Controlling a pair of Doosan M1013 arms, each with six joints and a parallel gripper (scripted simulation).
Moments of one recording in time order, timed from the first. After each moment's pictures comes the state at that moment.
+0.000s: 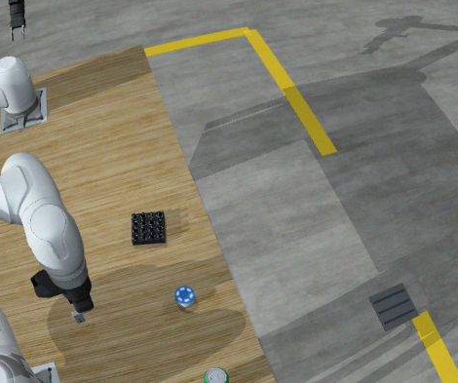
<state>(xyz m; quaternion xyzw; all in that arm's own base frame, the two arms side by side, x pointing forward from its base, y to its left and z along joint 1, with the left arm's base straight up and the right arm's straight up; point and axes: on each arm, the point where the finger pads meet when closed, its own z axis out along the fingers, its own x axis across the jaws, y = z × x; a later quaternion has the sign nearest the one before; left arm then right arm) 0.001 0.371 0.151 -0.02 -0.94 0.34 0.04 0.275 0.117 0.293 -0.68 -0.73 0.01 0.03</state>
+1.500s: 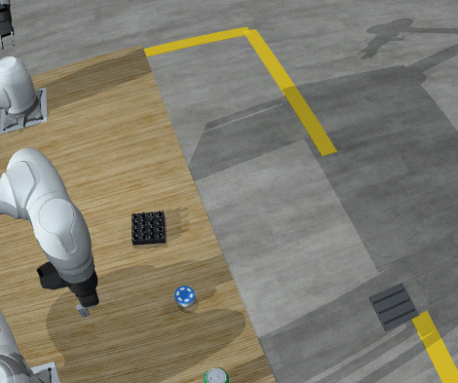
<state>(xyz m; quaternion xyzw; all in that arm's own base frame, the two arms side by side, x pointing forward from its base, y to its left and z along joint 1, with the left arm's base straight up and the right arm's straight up) -0.047 0.321 0.158 0.04 -0.92 0.38 0.00 0.294 0.131 0.289 -0.72 -0.69 0.01 0.03</state>
